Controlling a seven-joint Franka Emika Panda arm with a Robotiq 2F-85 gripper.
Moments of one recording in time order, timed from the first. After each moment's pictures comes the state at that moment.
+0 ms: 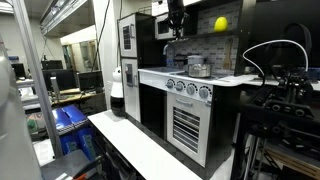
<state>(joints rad) 0.09 0.08 0.07 -1.60 -0.02 1.93 -0.01</state>
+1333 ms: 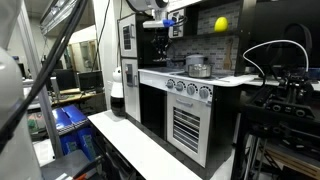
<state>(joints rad) 0.20 0.33 0.15 -1.48 -0.02 1.93 -0.04</state>
